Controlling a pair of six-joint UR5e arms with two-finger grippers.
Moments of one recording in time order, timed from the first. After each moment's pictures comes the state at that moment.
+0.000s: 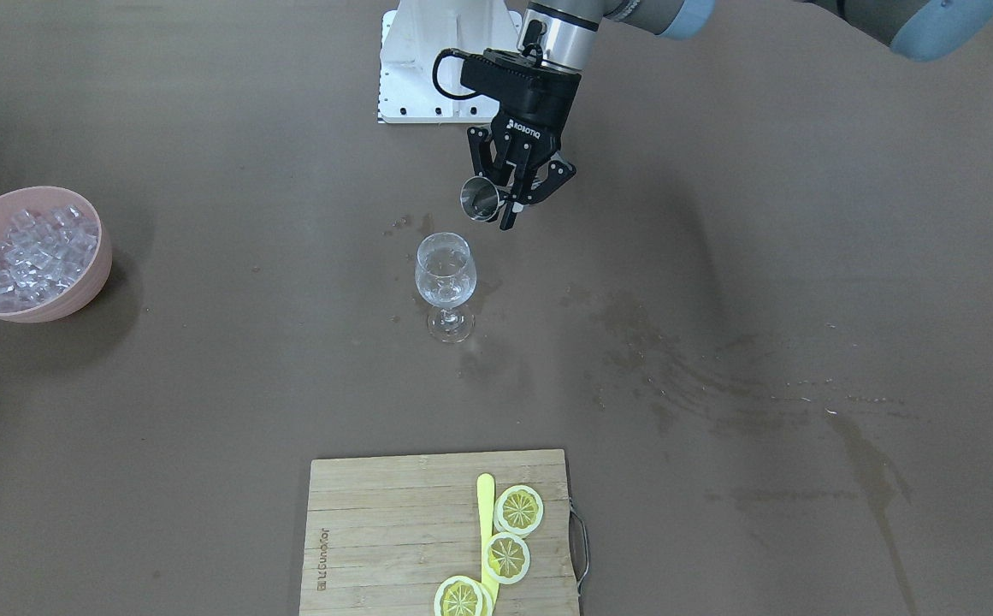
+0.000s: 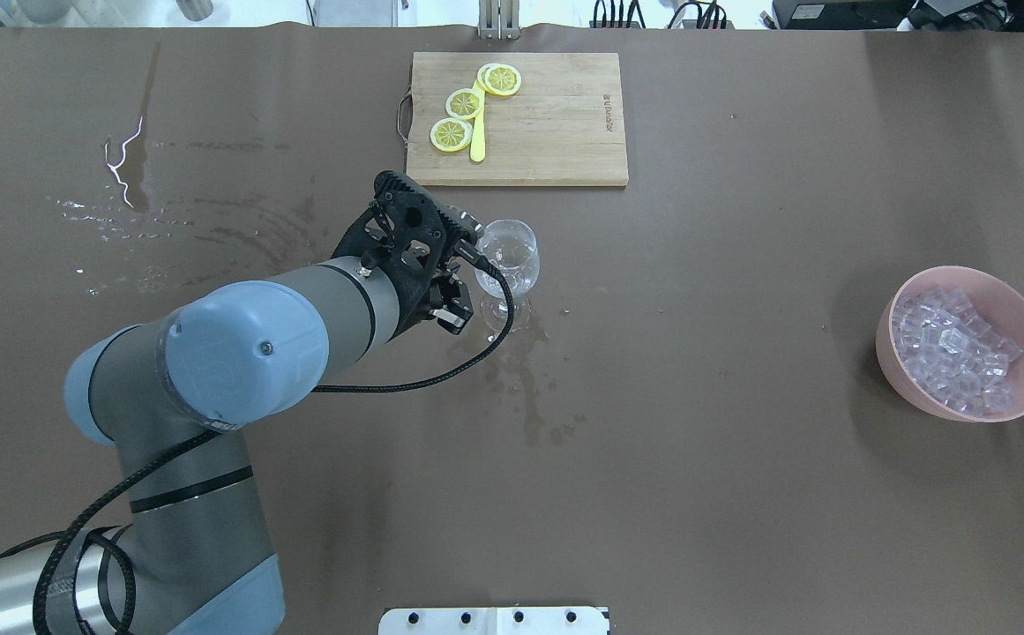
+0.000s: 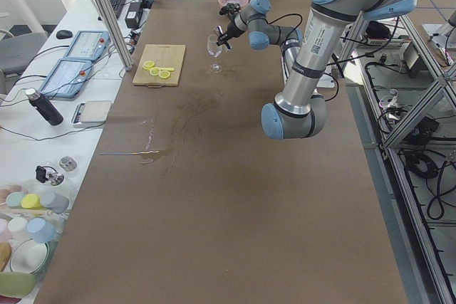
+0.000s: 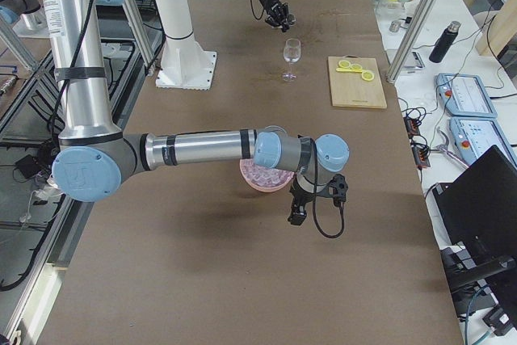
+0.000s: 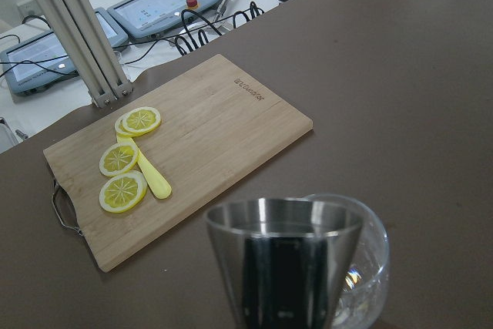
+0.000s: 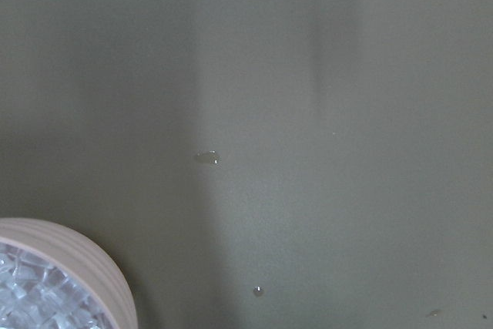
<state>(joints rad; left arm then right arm) -0.42 -2.16 -1.96 -1.78 -1.36 -0.57 1.47 -1.47 1.58 -1.84 2.36 0.00</state>
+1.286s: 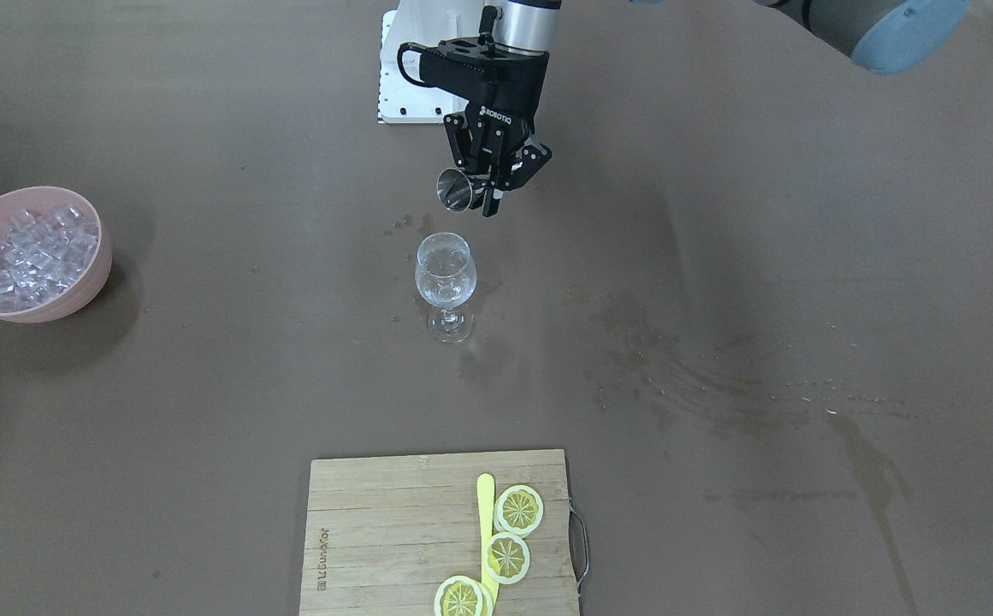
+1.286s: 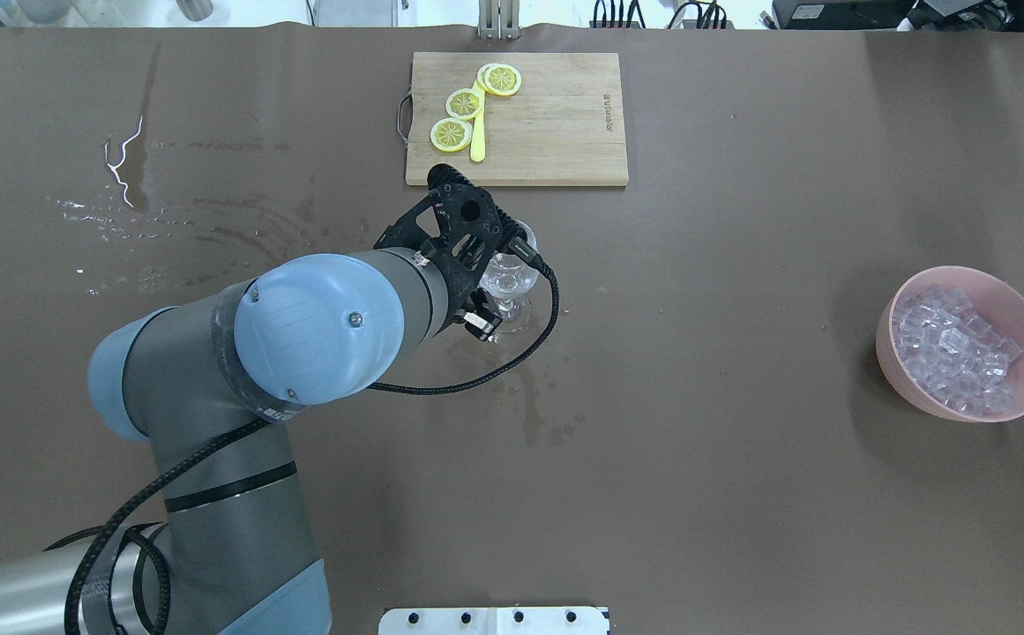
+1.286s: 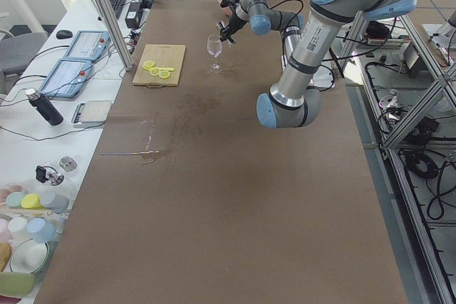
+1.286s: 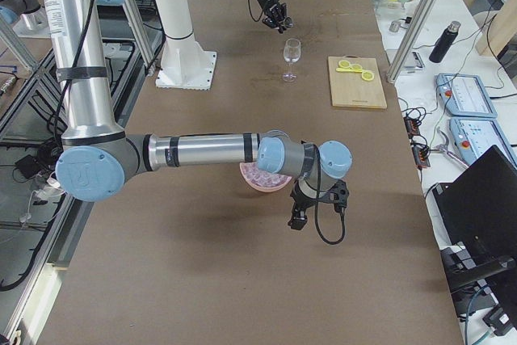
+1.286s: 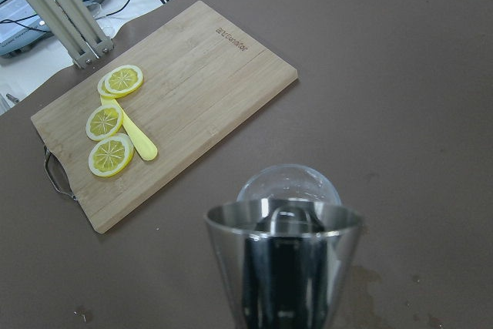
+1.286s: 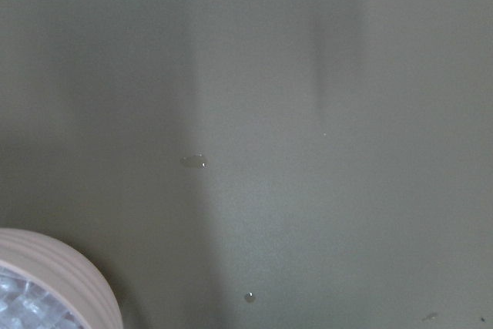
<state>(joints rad) -0.41 -2.27 -1.95 -1.56 -1.39 -0.55 1.47 -1.46 1.53 -1.82 2.36 0.00</state>
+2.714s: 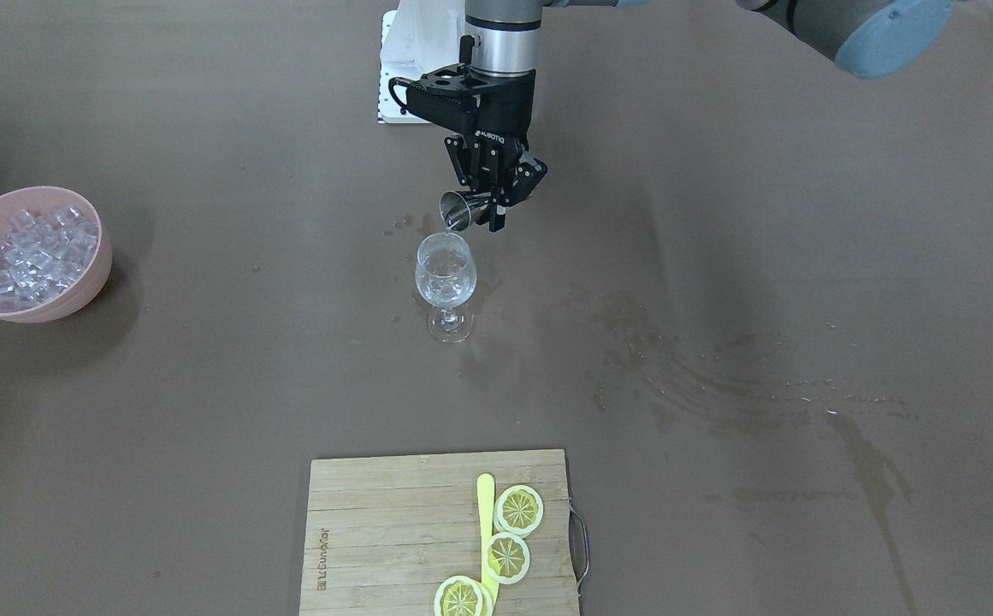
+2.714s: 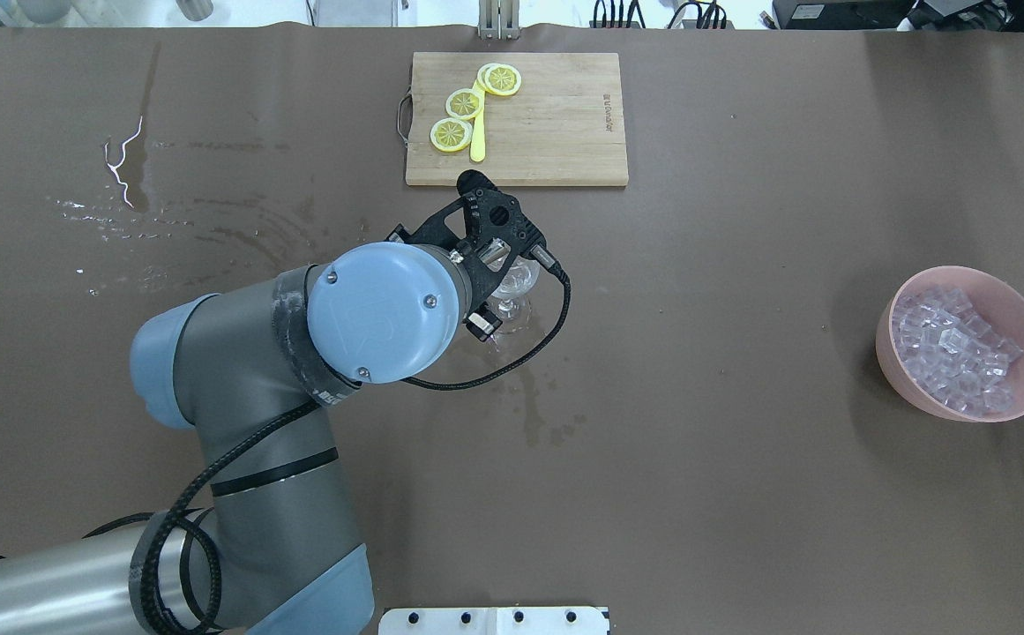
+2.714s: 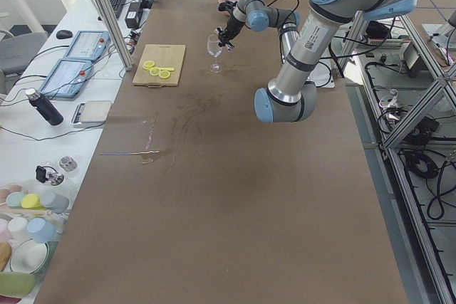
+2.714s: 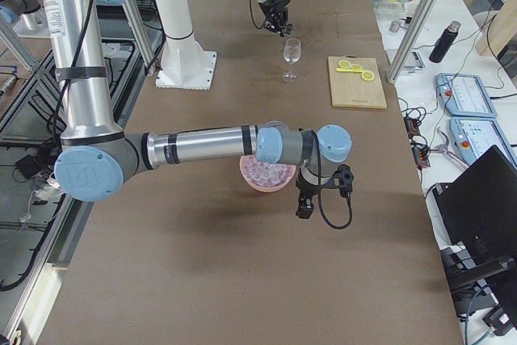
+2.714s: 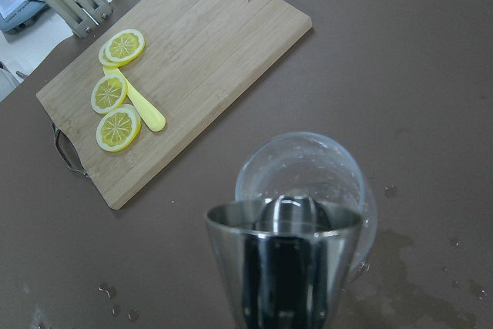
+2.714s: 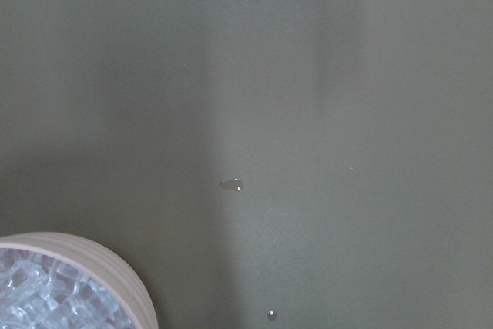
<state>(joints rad) -0.42 -2.35 -1.89 -1.40 -1.39 -0.49 1.48 -1.46 1.61 -1.79 2.37 0.00</state>
